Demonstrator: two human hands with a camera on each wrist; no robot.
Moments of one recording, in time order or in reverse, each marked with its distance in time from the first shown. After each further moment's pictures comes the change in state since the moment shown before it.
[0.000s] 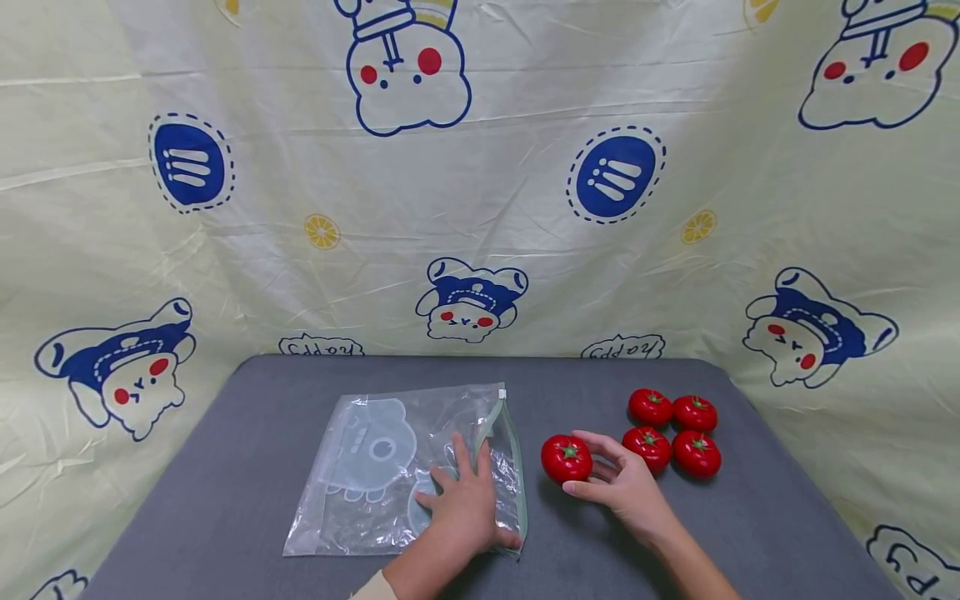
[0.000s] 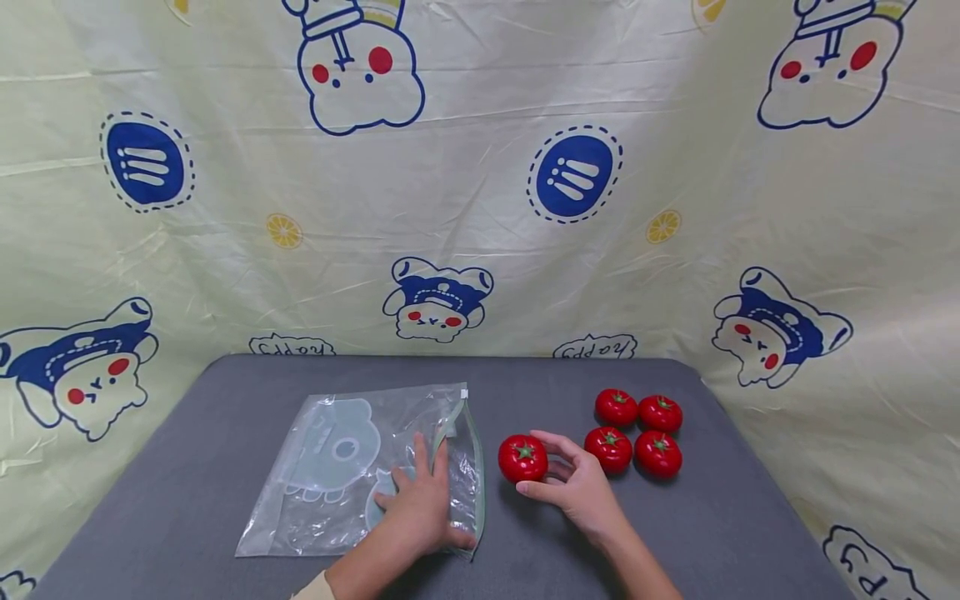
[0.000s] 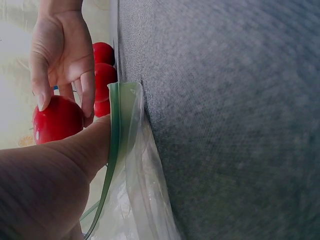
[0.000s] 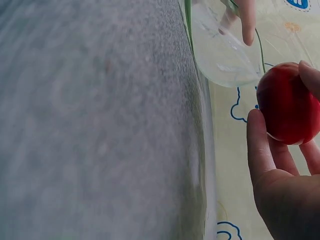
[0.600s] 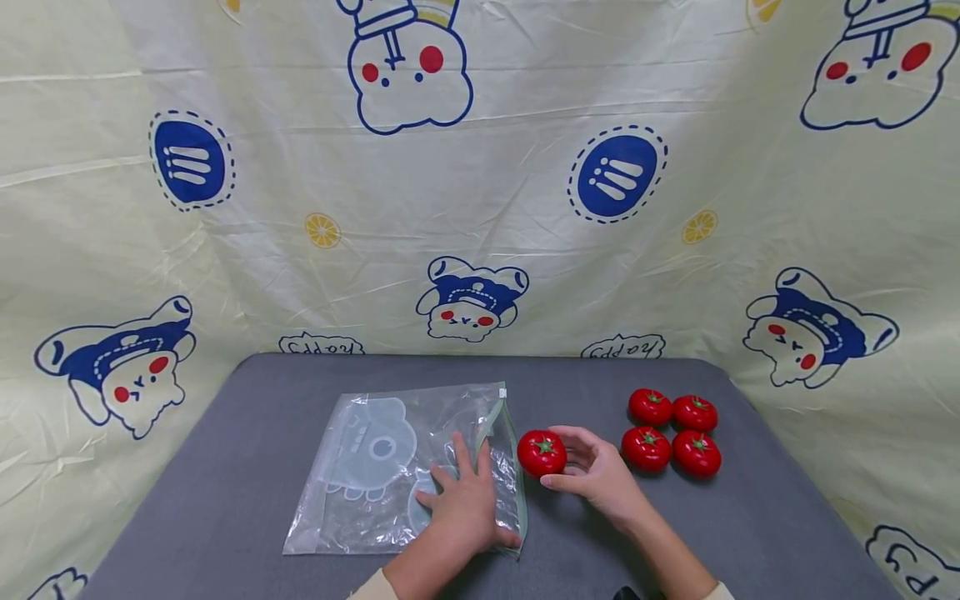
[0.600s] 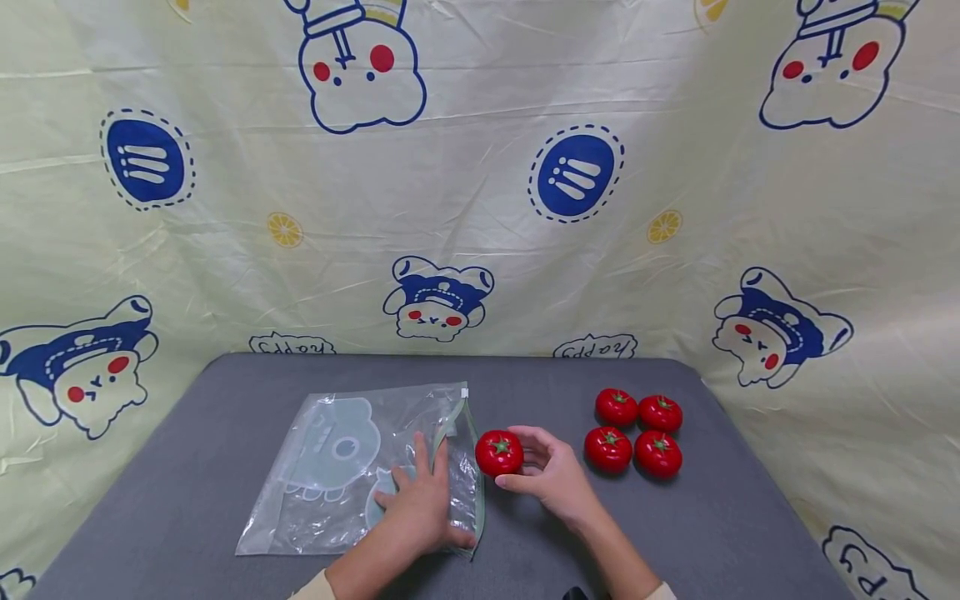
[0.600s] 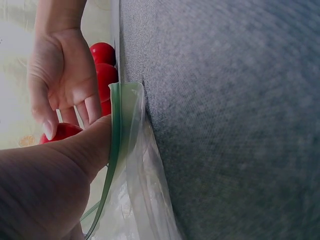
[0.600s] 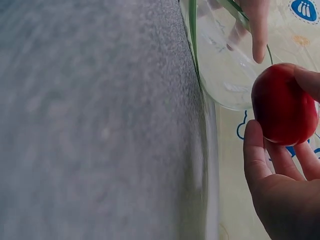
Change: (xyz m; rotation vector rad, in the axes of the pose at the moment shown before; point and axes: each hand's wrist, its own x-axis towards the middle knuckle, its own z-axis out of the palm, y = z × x) left_hand 0.003 0.000 0.003 -0.014 -0.020 -0.008; right_hand 0.020 -0.001 0.022 -0.039 -0.038 -0.034
